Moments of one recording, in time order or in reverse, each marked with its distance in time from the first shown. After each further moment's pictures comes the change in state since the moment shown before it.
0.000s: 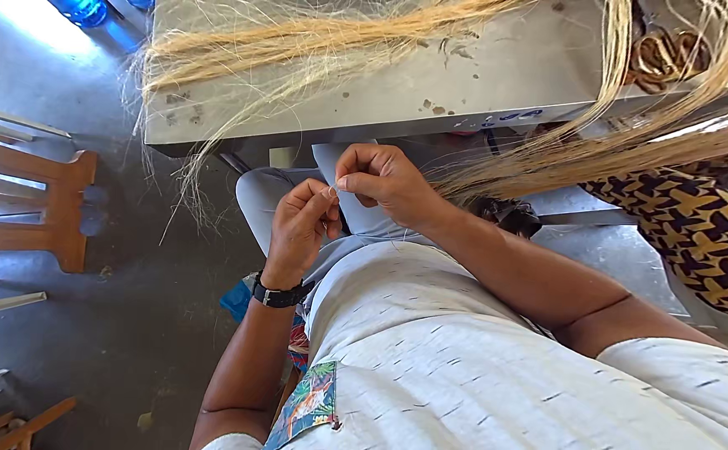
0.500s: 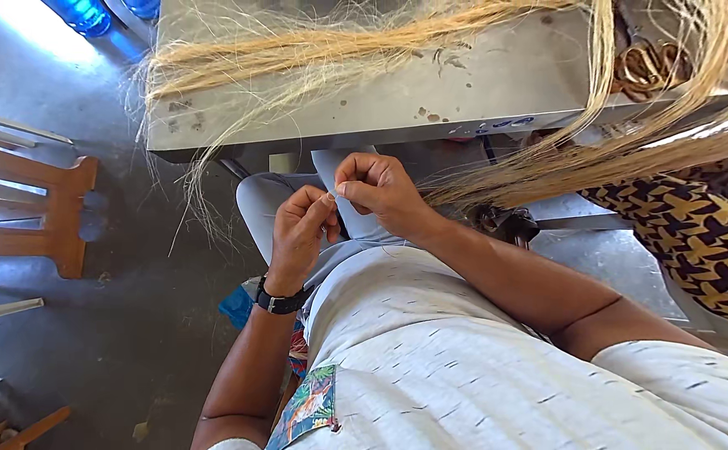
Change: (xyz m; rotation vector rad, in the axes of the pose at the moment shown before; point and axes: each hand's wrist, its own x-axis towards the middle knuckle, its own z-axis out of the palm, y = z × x) left_hand -0.002 -0.005 0.003 0.064 0.031 0.081; right_hand -0.011 0.002 0.010 -0.003 0.091 -0.037
